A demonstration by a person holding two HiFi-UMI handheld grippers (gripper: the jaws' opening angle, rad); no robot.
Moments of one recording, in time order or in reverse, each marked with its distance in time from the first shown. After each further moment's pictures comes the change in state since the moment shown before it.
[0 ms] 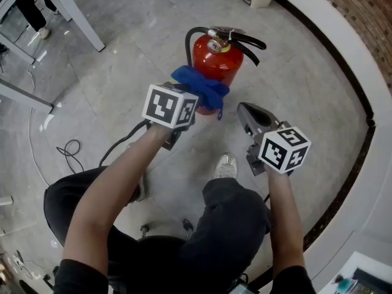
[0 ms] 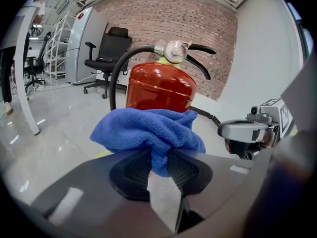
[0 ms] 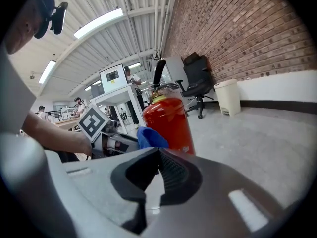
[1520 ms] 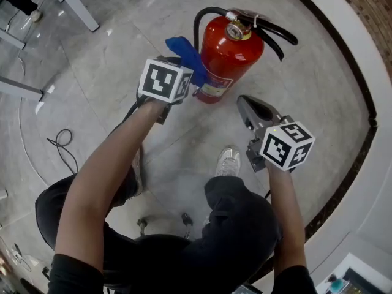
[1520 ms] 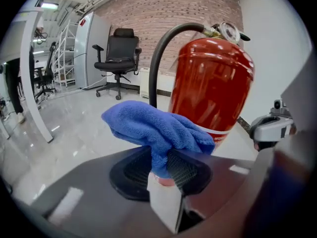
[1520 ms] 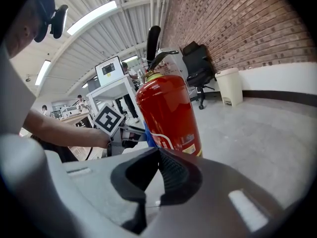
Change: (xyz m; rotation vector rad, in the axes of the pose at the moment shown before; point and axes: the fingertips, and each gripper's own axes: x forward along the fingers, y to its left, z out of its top) left arm 0.031 0.093 -0.006 0.040 0.014 0.153; right arm 0.043 -0.003 -0.027 0.032 0.083 0.011
